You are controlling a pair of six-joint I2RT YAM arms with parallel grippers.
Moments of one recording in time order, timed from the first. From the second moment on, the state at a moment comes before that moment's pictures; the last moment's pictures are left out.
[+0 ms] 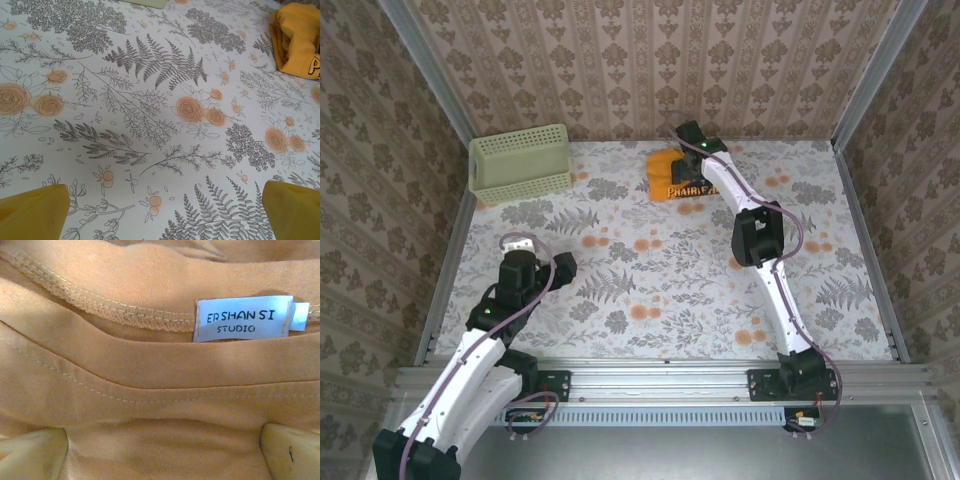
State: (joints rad) left arm -0.36 0.65 0.45 -0.42 -0.13 -0.50; right arm 0.30 2.70 2.62 -1.01 0.28 0.26
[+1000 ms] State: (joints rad) left arm -0.30 0.98 0.54 -0.13 -0.66 -0.25; right arm 0.28 1.31 1.09 -0.52 0.32 0.31
